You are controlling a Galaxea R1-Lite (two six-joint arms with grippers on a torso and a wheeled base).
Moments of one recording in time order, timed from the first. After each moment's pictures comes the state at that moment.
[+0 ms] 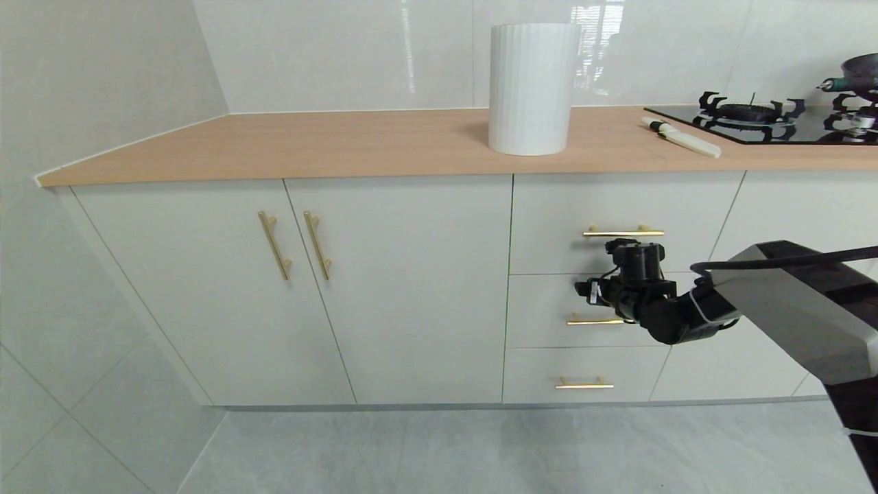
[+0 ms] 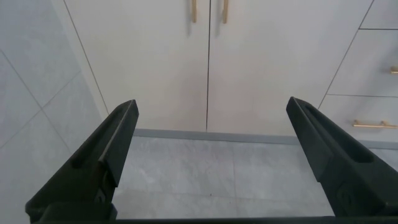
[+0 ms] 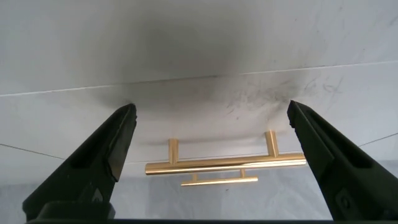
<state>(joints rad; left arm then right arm) 0.00 0.00 0.00 0.00 0.06 -0.02 0.18 2.49 -1.50 -0.63 -0.25 0.18</state>
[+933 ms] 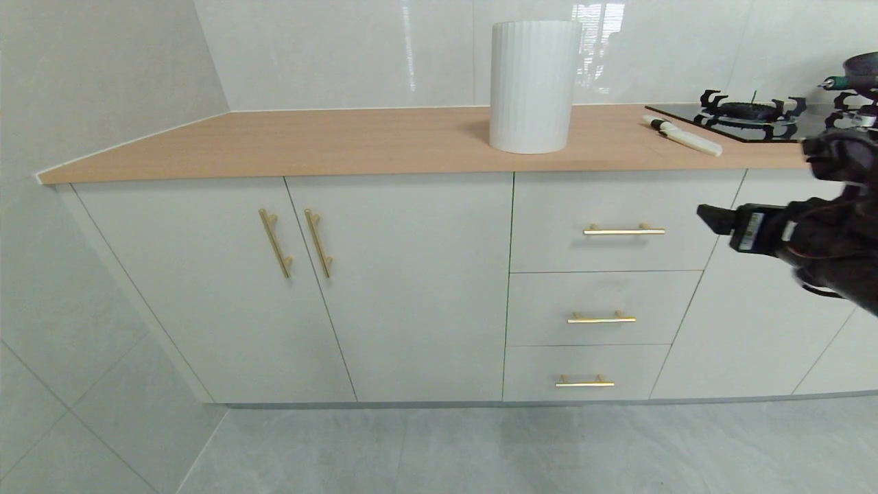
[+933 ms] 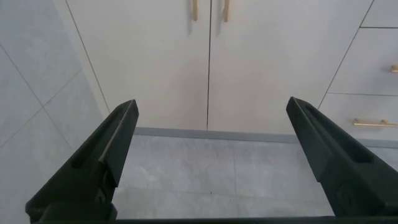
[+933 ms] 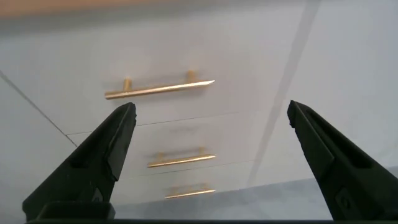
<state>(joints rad) 0.00 0.00 0.00 0.00 0.06 -0.02 0.18 1.53 -0.80 -0.67 -0.31 0.05</state>
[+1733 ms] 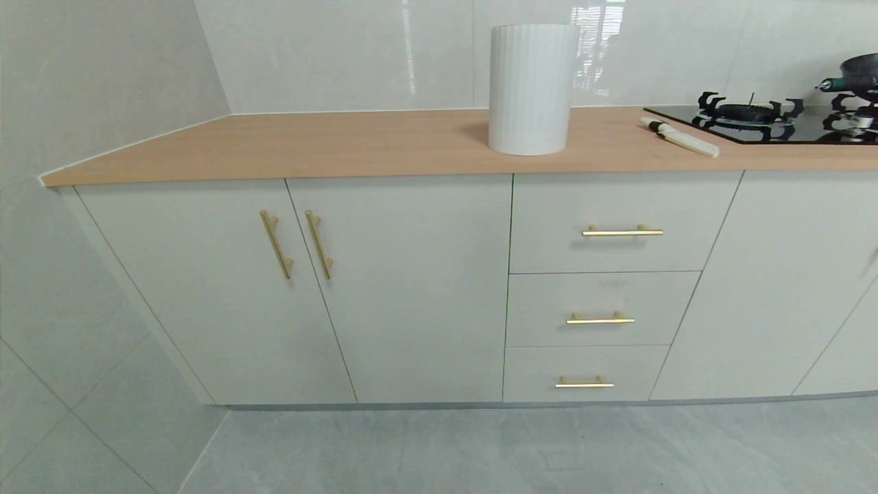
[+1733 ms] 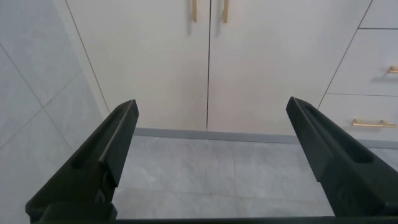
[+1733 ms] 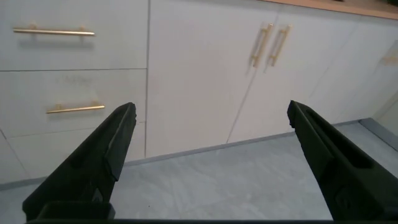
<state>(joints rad) 0.00 0.00 0.00 0.00 0.06 -0.02 0.09 0.36 -0.38 -0.04 -0.48 -0.21</state>
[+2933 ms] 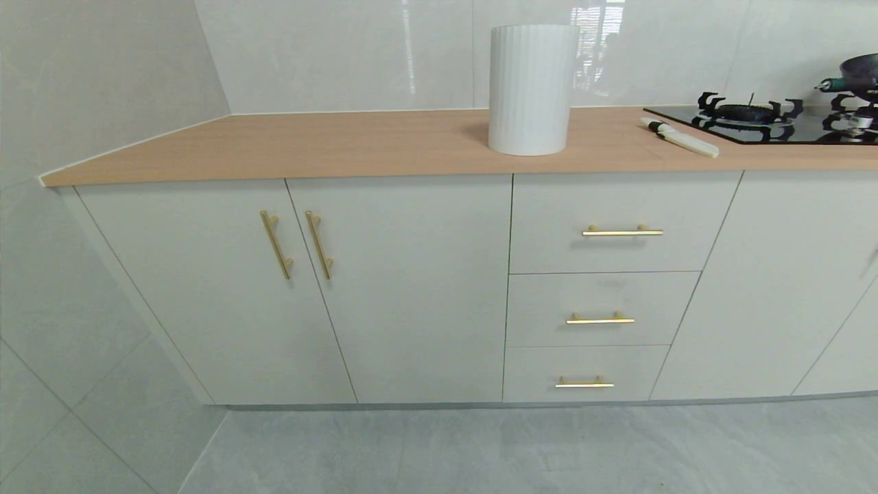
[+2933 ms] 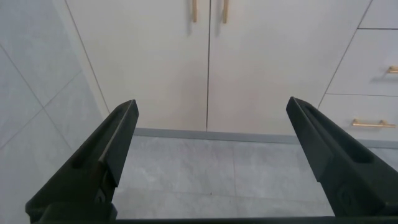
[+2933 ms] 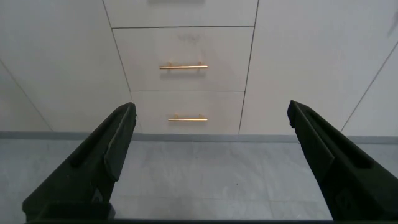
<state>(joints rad) 0.00 0.00 0.00 0.00 0.06 -0.02 0.00 0.00 0.00 0.01 0.04 -0.01</state>
